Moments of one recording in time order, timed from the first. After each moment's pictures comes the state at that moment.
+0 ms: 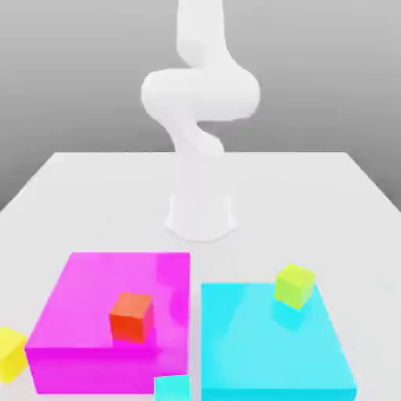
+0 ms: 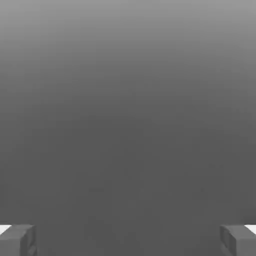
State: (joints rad) arm -0.02 -0.71 -0.03 -2.30 0.05 2.32 0.86
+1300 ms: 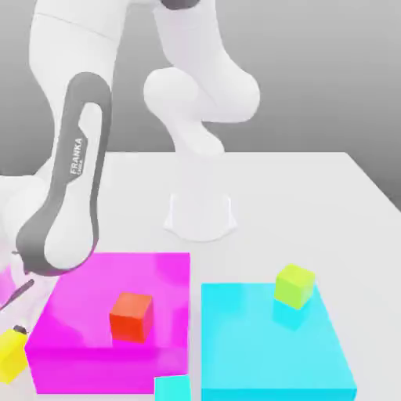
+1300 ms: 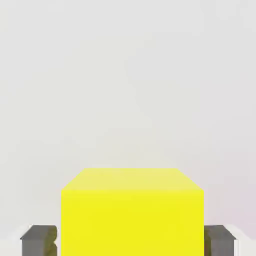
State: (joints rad) arm -0.30 0.51 -0.29 -2.25 0.35 2.73 1.91
